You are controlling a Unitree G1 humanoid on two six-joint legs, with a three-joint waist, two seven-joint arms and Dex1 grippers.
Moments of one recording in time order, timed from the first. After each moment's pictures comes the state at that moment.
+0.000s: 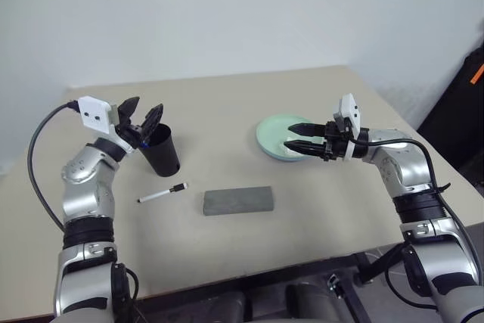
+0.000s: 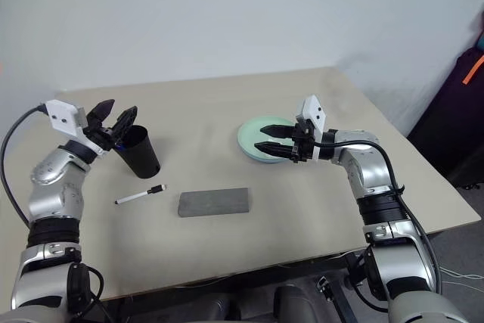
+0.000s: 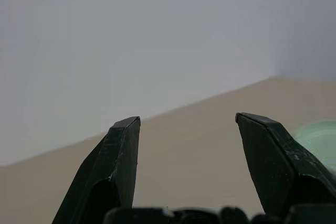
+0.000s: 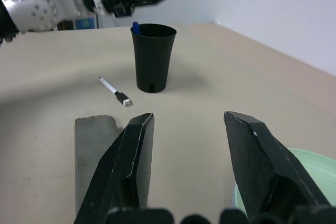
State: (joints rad) left arm -0.52 0.60 0.32 0.39 -0.41 0.03 -0.78; right arm -0.69 -0.44 0.09 0.32 0.35 0.25 1.19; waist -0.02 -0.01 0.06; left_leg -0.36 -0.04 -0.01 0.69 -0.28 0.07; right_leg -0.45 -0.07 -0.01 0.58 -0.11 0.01
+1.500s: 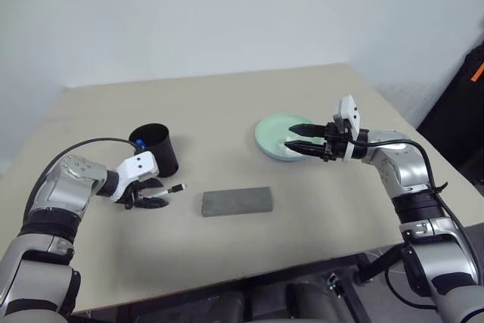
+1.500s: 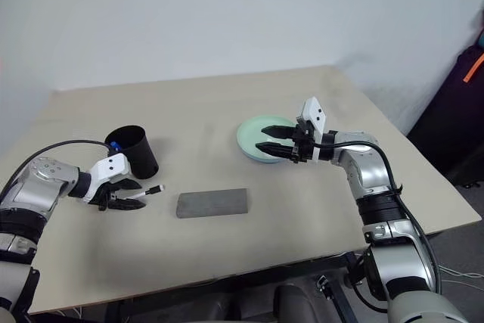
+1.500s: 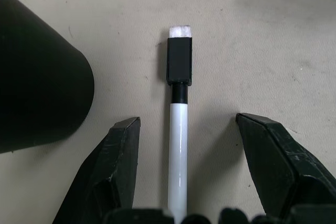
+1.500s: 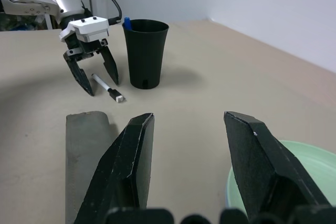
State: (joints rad) left arm -0.57 0.90 -0.22 0.69 0.04 0.07 -1.33; right arm -0.69 -0.44 0.09 0.35 0.35 0.22 1.19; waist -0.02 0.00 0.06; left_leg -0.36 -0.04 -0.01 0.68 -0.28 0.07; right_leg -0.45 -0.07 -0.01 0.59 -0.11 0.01
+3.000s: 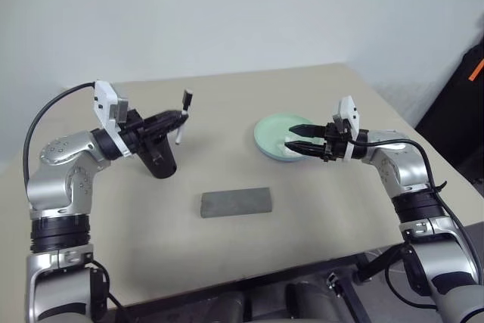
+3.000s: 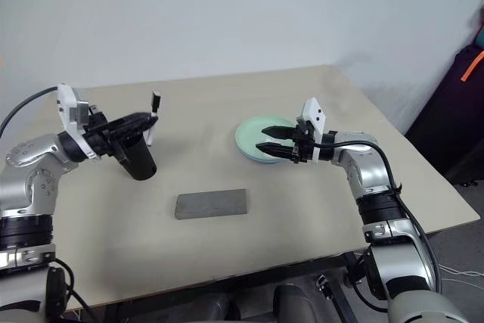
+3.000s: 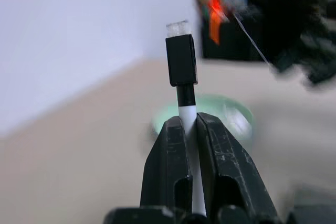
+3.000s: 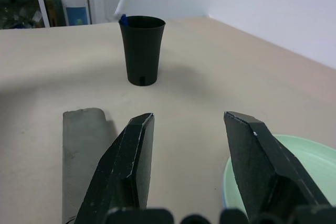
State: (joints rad) left arm -0.50 0.63 0.31 0.13 -0.48 0.34 -0.99; right arm -0.70 -0.44 0.10 0.37 0.35 0.22 1.19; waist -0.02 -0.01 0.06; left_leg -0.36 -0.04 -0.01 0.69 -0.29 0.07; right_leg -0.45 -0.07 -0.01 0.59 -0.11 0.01
